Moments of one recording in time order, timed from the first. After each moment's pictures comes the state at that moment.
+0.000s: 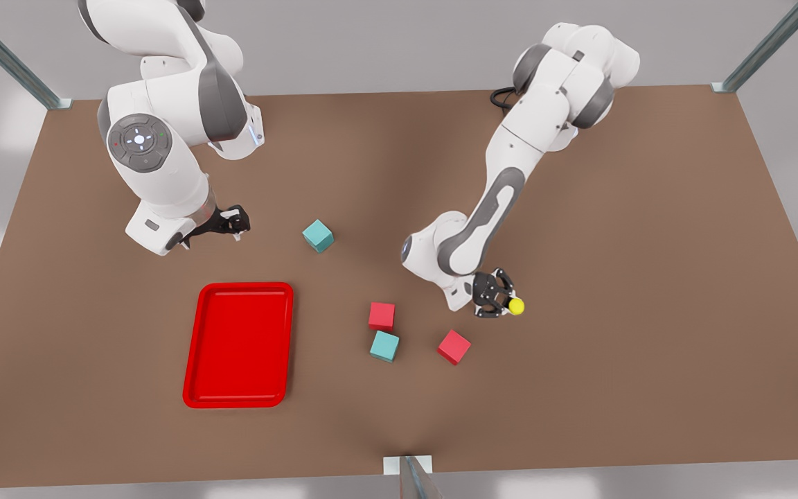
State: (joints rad) left arm -0.56 0.86 -0.16 -1.46 1.12 1.60 -2.09; right arm 0.34 0.23 0.01 -1.28 -0.11 1.42 0.12
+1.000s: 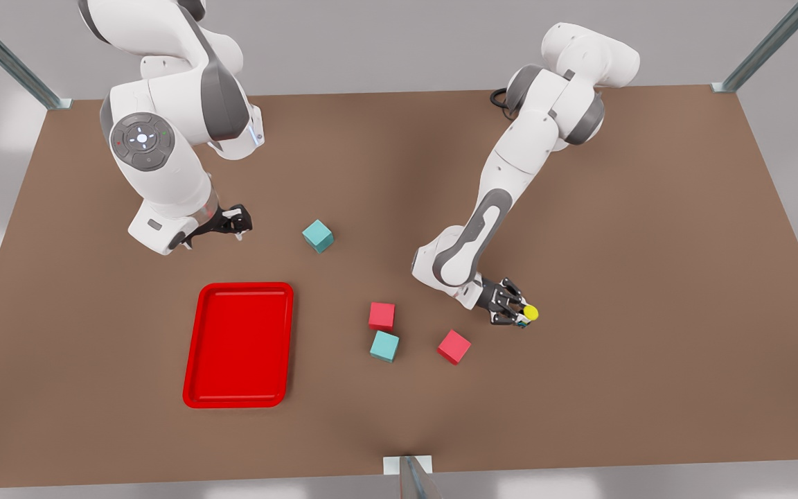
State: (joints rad) left arm -0.56 0.98 -0.13 -1.47 1.31 1.54 -2.64; right arm 0.35 0.23 0.01 -1.28 -0.11 1.42 0.12
